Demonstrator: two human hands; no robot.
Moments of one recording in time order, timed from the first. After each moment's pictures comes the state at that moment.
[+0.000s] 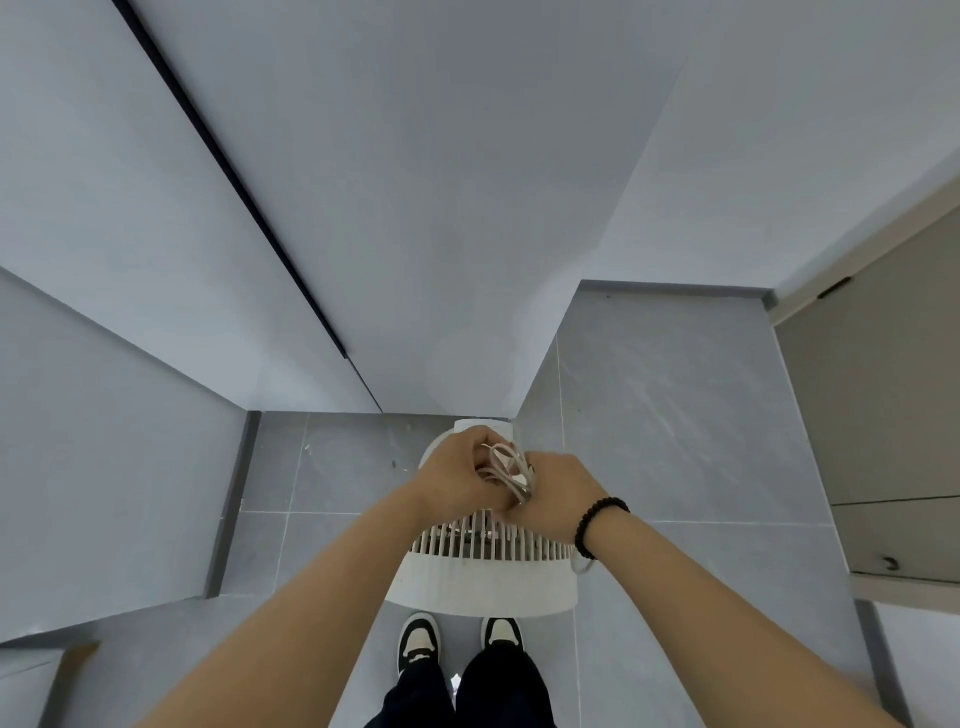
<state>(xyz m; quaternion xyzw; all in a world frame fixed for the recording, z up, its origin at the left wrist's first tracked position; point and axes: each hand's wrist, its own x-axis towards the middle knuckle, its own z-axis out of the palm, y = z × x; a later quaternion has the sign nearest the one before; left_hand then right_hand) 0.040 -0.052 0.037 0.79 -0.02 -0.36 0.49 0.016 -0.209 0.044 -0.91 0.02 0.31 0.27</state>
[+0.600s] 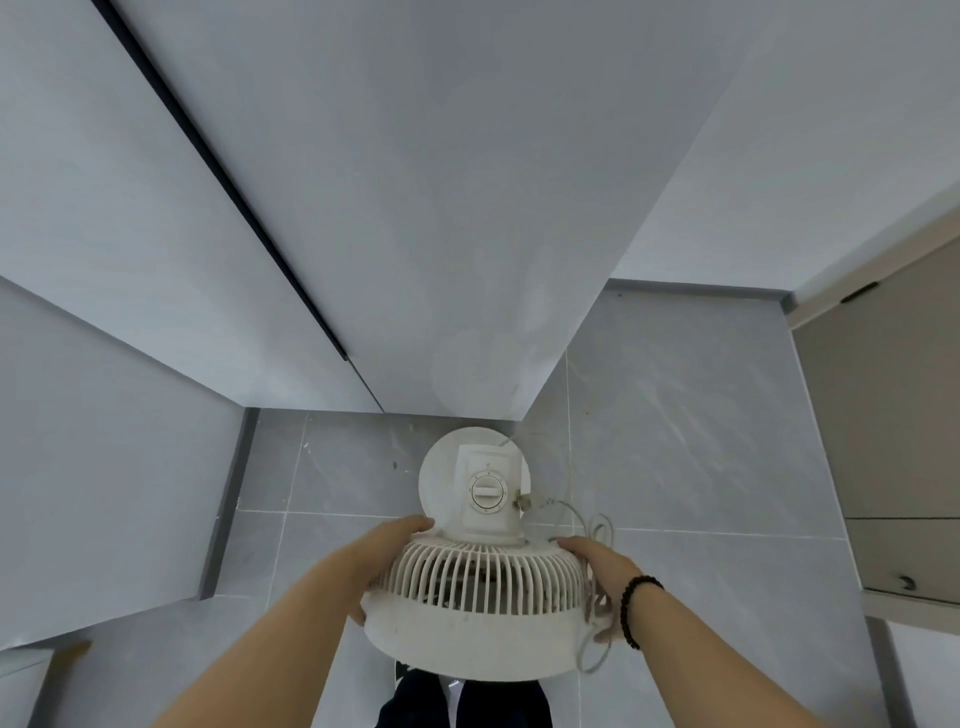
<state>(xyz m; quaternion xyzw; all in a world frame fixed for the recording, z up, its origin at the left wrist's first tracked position) 0.023 0.015 -0.017 0.64 0.36 -0.56 0.37 -0.021 -0.251 -0.024 -0.55 0.52 0.43 0.48</state>
